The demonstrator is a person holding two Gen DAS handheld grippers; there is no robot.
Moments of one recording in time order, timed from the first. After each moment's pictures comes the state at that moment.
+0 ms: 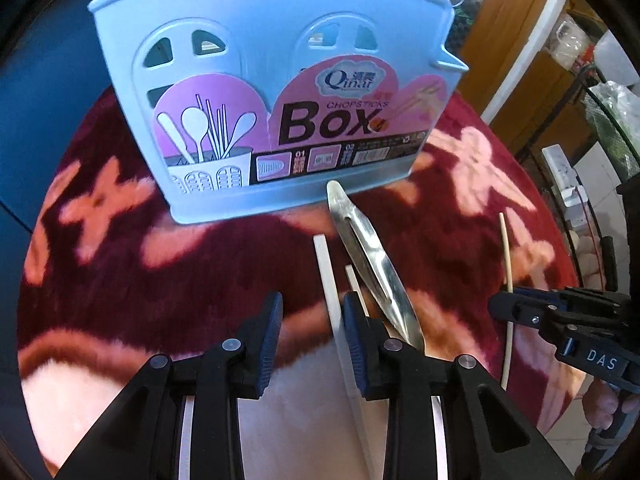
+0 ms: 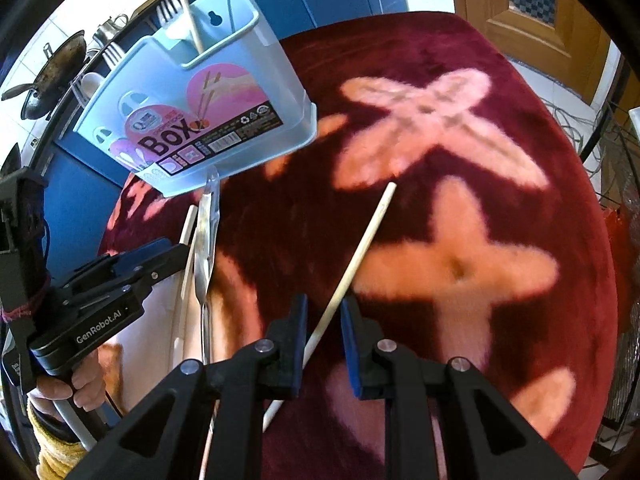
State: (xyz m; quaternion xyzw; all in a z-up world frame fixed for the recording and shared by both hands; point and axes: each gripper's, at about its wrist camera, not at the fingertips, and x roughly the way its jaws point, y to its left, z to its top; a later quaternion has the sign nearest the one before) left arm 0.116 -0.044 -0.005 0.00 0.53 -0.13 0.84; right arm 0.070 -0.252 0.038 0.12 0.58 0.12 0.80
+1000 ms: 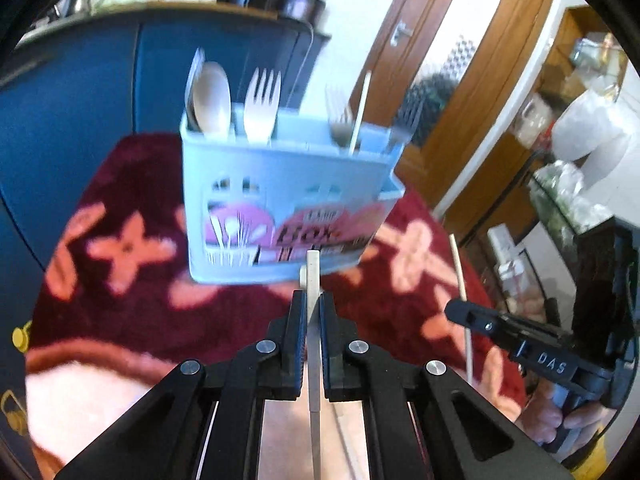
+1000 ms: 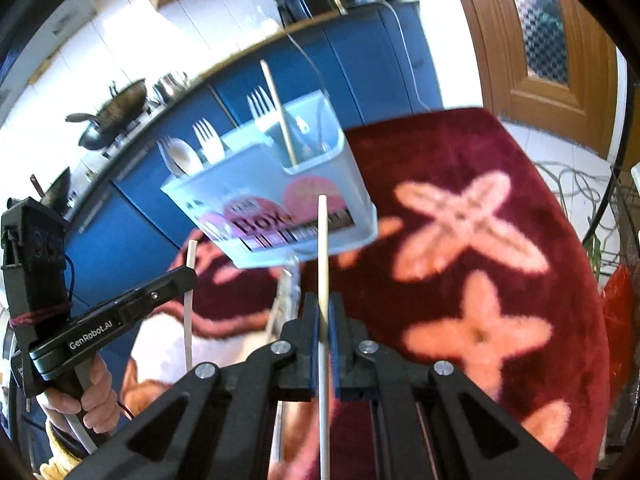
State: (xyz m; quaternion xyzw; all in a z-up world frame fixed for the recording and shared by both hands) left arm 0.075 -0.008 0.070 -0.10 0.40 -0.17 0.90; right arm 0.045 -0.245 0.102 0.14 0.43 0.17 0.88
